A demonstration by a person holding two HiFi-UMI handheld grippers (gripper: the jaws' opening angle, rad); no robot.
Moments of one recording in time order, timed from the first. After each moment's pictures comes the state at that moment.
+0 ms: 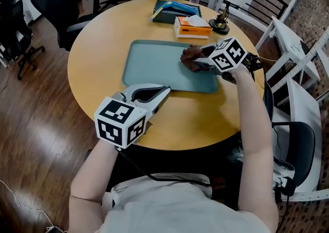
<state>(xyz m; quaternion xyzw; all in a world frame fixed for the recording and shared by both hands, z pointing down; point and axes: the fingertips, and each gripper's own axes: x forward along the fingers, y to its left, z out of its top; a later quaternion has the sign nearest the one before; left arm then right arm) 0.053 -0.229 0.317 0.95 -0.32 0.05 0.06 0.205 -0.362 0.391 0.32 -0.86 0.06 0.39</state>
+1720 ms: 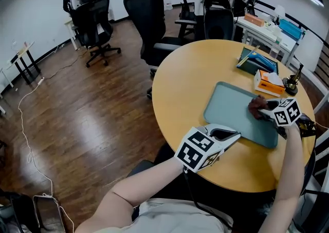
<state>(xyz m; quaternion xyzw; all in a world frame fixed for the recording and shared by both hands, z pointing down) 0.053 -0.226 0.333 0.94 -0.33 0.06 0.08 0.189 -0.374 0.393 0.32 -0.87 0.05 0.38</state>
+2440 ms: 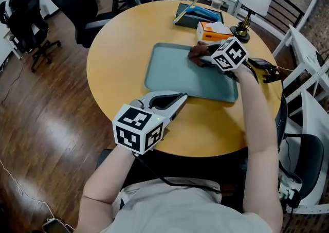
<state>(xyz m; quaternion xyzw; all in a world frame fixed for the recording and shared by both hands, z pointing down) 0.034 -0.239 0.328 0.94 -0.34 0.03 0.09 0.158 -0.421 0.396 0.33 -0.85 0.01 0.41</state>
